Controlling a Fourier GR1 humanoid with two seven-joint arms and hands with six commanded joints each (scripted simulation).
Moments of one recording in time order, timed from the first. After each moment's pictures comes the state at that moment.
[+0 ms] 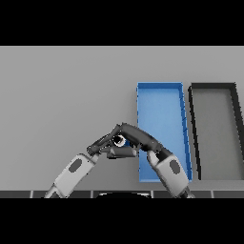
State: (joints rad) left arm -0.29 0.15 -0.57 -1.60 -0.02 -0.26 -0.07; right arm -0.40 0.03 0.39 -1.95 -0.08 0.42 0.51
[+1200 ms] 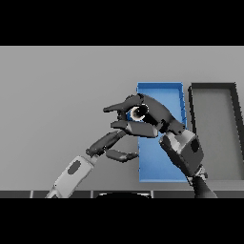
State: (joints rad) left arm -0.25 0.14 -0.56 -1.62 0.00 -0.24 0.13; right arm -0.84 -0.14 0.17 -1.96 -0.55 0.09 0.61
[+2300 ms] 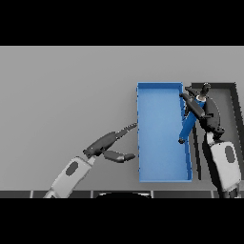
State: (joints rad) left arm -0.23 0.17 -0.56 -1.63 -0.01 -0.24 0.11; right arm -0.29 -0.52 0.08 -1.73 -0.51 -0.30 0.61
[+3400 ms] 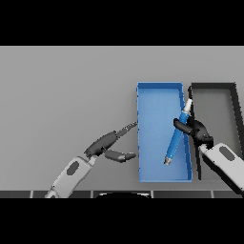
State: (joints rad) left arm -0.23 0.16 -0.56 -1.62 -0.03 -0.23 0.12; right arm -0.38 -0.94 0.71 -1.60 -0.89 -0.46 0.61
